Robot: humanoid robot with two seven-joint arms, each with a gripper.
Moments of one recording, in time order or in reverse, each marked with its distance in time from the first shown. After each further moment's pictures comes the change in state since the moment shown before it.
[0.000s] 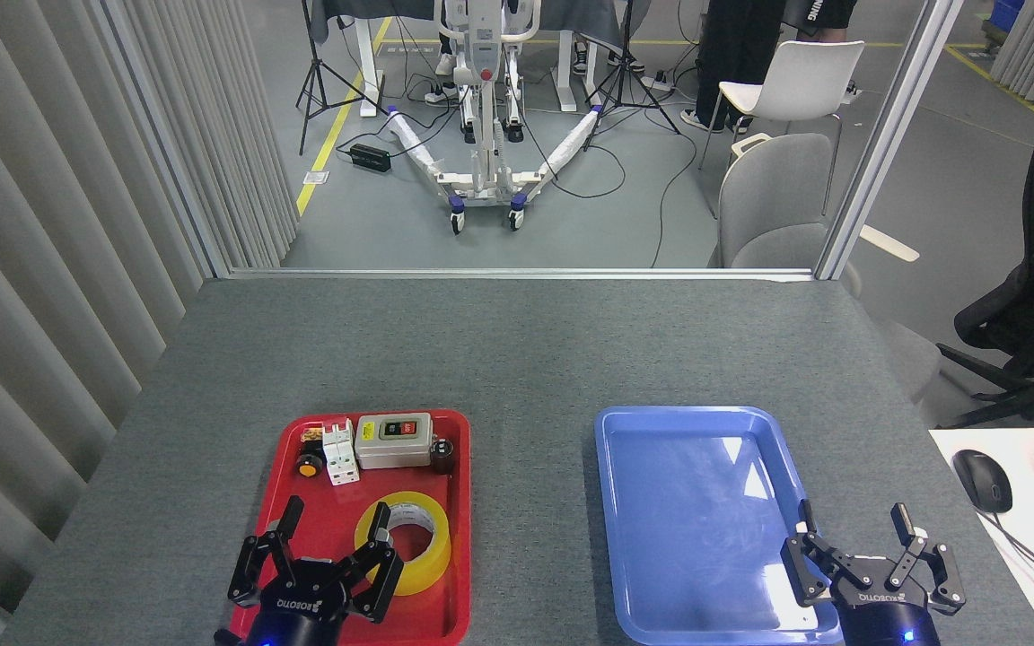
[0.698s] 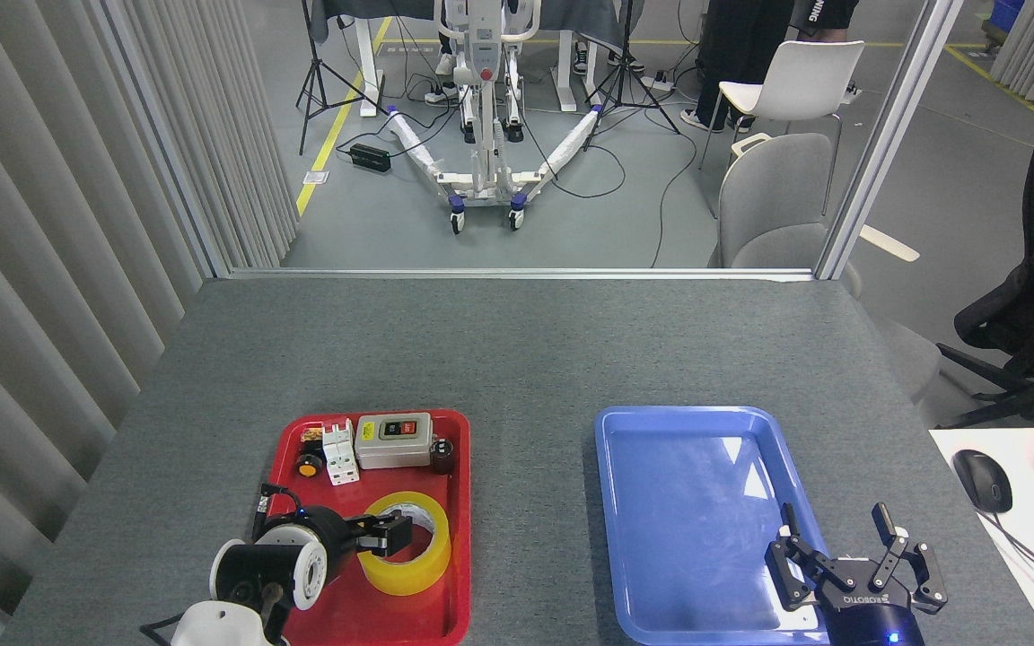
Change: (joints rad) left arm -0.354 0.016 -0.014 0.057 0.005 0.159 -1.283; right arm 0.004 0.003 0.030 0.000 0.003 -0.009 -0.006
